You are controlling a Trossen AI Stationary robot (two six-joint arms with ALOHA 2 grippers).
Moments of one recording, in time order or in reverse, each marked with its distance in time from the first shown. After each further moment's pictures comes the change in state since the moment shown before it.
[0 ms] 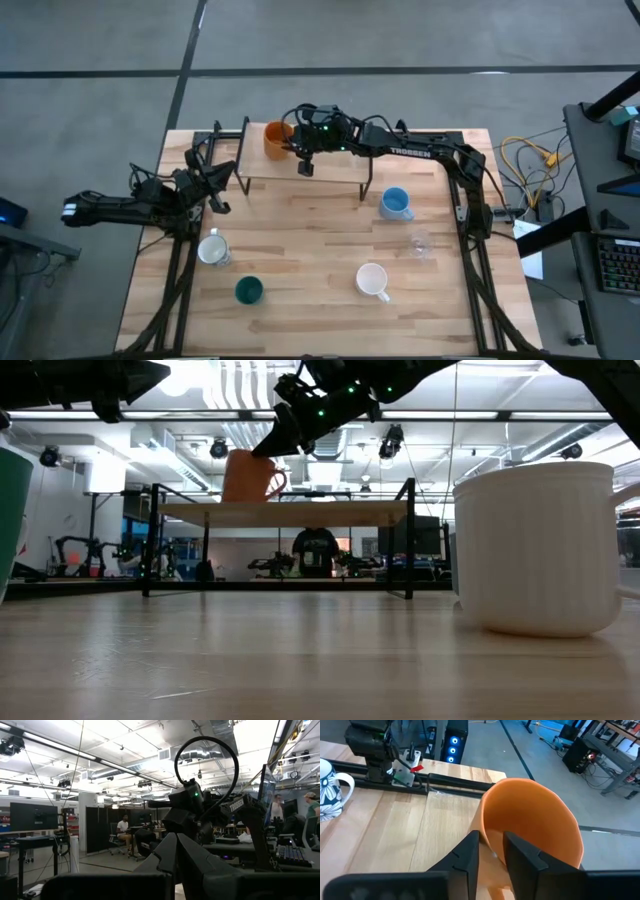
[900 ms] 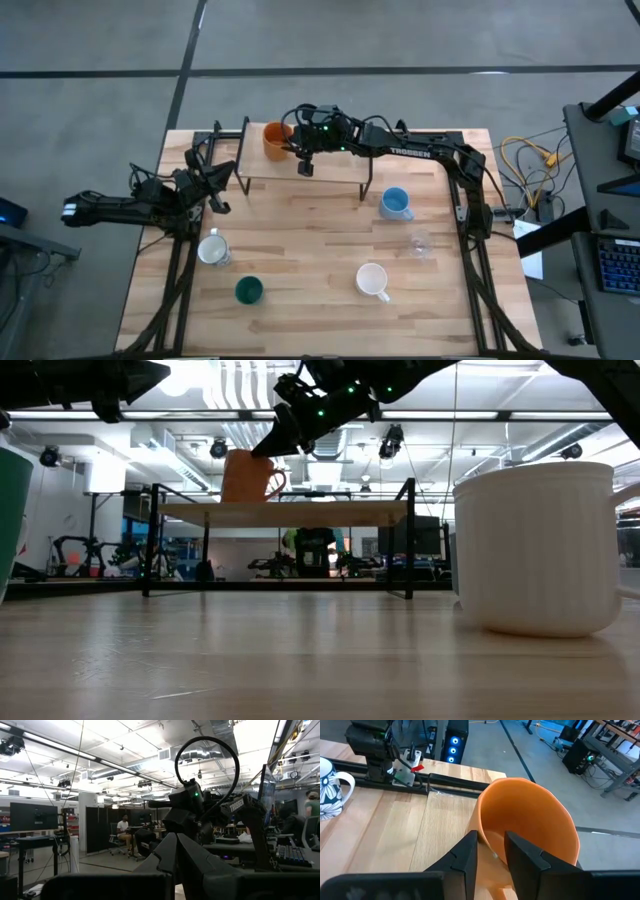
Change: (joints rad) left arm 0.000 0.000 0.000 0.000 0.000 0.000; right arm 0.000 0.000 0.000 0.002 0.000 -0.009
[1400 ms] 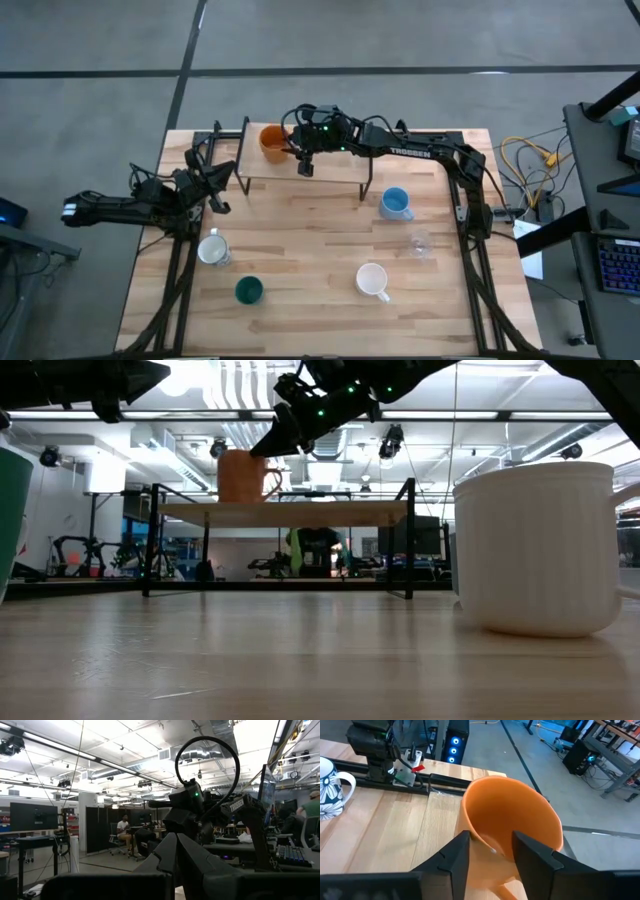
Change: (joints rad) left arm 0.000 0.000 0.000 0.000 0.000 0.000; right arm 0.000 0.000 0.000 0.001 0.000 -0.003
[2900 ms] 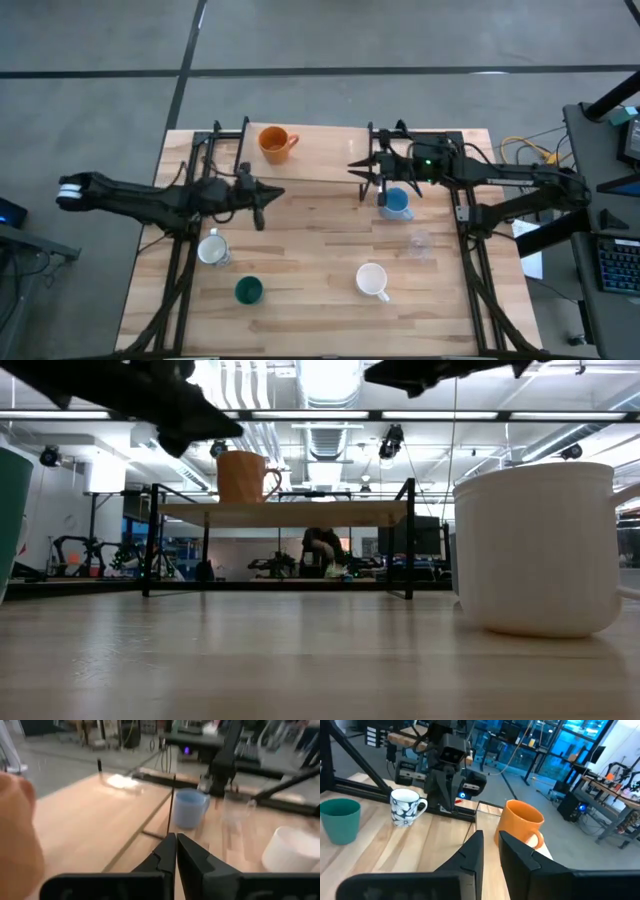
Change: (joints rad) left arm 0.000 0.560 0.313 -0.389 0.161 -0.422; right arm 0.134 -0.863 -0.869 0.259 0.028 0.012
